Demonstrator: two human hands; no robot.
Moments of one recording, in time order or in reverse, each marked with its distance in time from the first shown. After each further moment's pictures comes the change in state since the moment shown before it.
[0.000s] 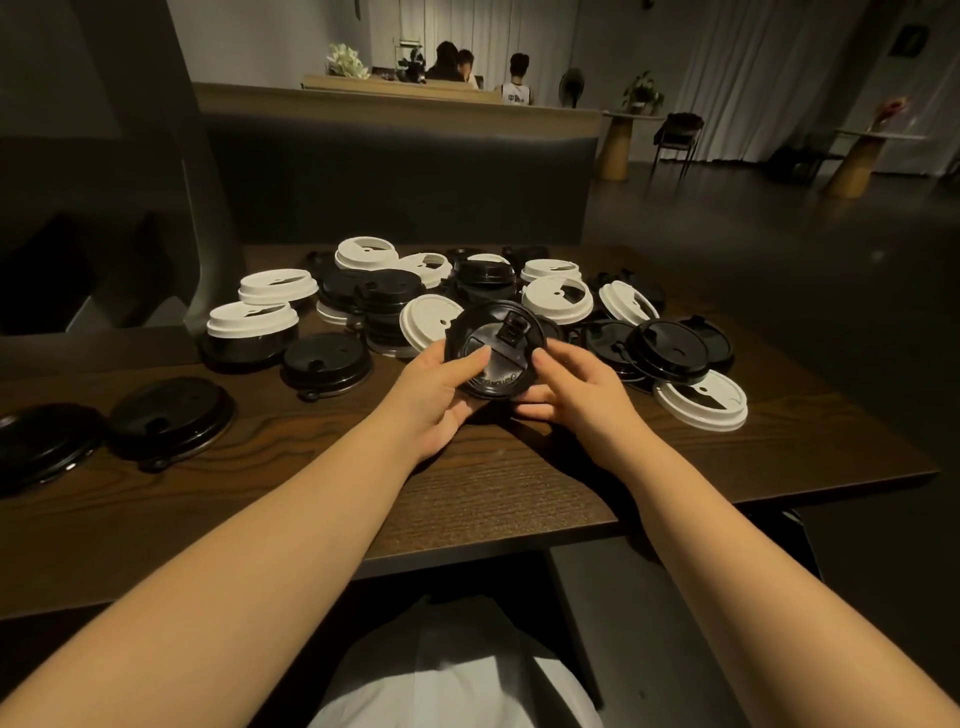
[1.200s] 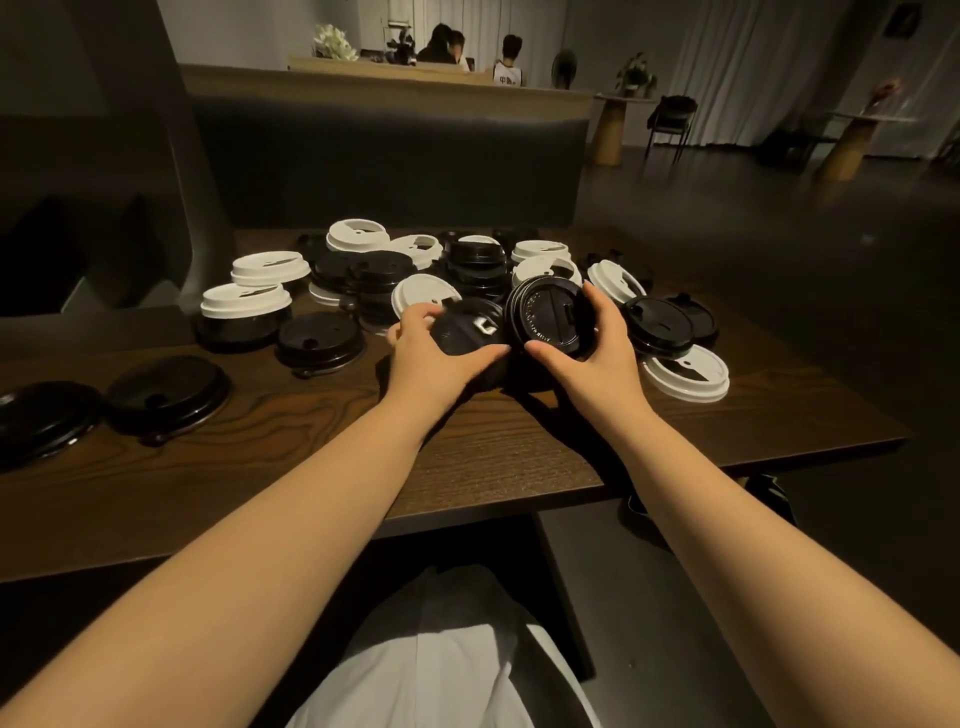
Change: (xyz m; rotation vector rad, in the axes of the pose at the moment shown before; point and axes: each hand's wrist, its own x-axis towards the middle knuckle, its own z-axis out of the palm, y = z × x) left_hand 0.000 -0.012 -0.001 0.847 0.358 0.304; right_hand -0.008 0.000 -0.016 -0.566 0.281 -0.291
